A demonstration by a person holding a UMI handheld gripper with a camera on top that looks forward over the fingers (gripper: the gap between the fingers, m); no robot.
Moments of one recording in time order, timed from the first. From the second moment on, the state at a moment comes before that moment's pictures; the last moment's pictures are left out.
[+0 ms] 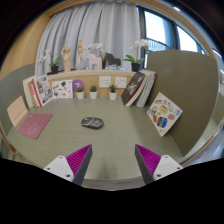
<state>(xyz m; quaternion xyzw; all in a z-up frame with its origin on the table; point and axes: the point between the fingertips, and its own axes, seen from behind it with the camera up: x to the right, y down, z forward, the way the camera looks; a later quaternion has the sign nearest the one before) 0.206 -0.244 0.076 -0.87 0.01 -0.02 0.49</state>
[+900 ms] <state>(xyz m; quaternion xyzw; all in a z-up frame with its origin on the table) 0.143 -0.014 -0.010 -0.91 -0.04 0.04 0.42</state>
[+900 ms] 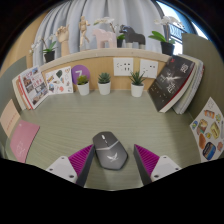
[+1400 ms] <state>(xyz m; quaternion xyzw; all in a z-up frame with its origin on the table) 0.159 0.017 -0.015 -0.92 -0.01 0.03 0.40</state>
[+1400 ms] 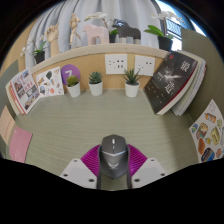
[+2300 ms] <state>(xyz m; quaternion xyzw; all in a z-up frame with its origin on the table) -0.186 0.007 0.305 -0.83 0.02 0.01 0.55</state>
